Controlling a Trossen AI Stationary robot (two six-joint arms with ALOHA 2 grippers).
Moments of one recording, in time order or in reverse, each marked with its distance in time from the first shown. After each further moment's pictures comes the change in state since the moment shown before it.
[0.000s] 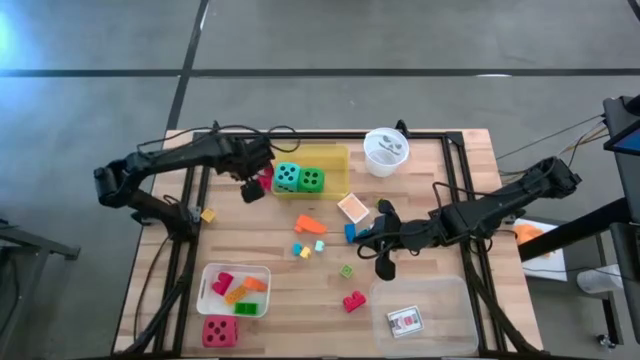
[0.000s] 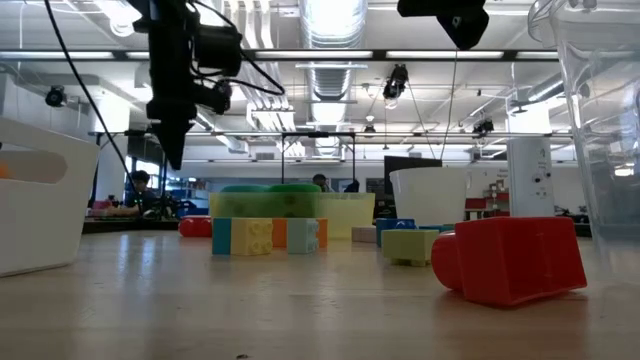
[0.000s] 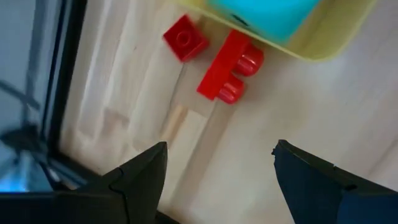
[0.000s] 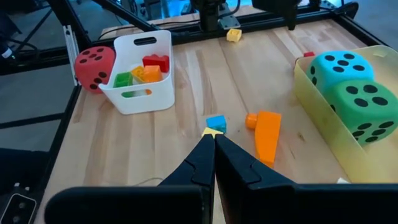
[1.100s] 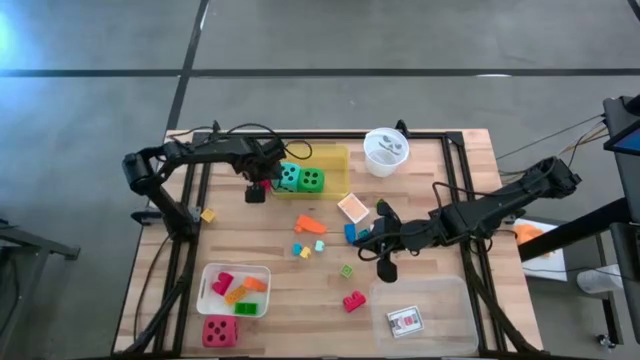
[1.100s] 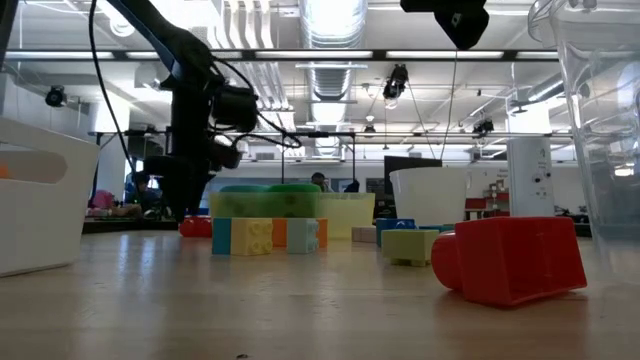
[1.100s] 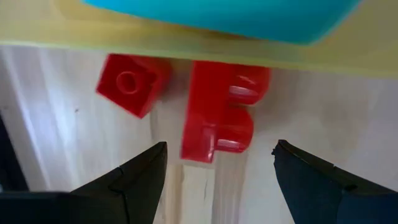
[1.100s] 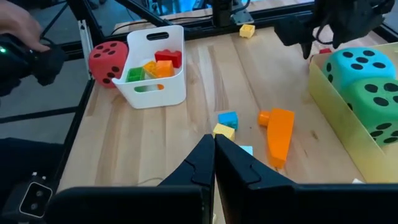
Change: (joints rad) left arm 0.097 0.235 -0.086 0.255 0.077 0.441; right arm 0.001 0.000 0.000 0.000 -0.052 -0.004
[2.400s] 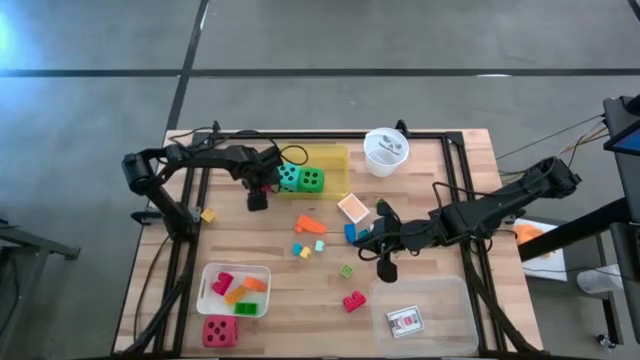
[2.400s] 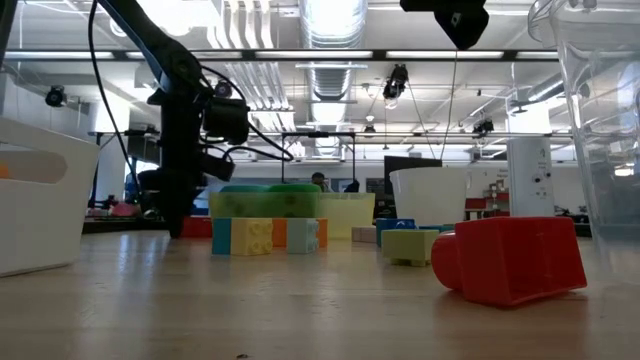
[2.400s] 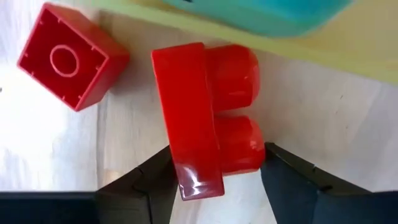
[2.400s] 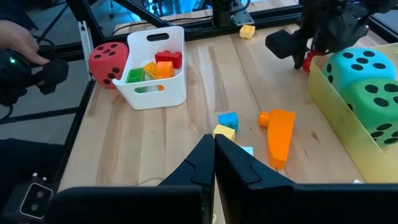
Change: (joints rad) left arm -0.006 -0.001 -0.116 0.125 0.074 -0.184; right arm 0.000 0.000 0.000 0.004 0.000 0.000
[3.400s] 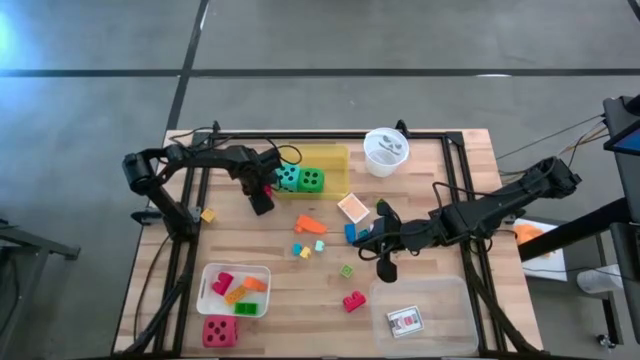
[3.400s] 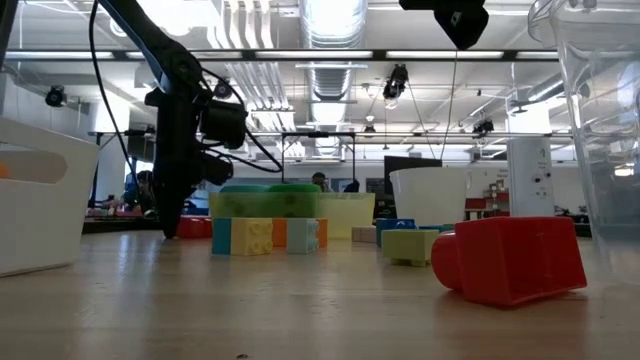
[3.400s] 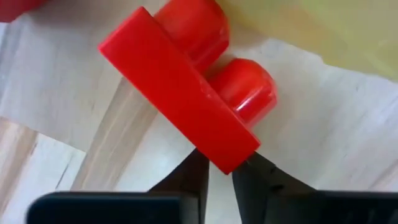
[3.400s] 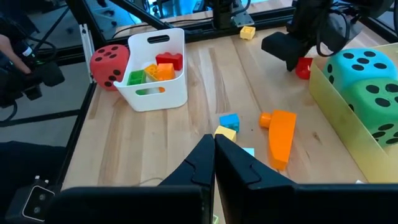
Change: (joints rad) left arm 0.000 0.001 0.001 -0.080 0.183 -0.323; right arm 0.000 0.000 0.000 0.006 0.000 0.008
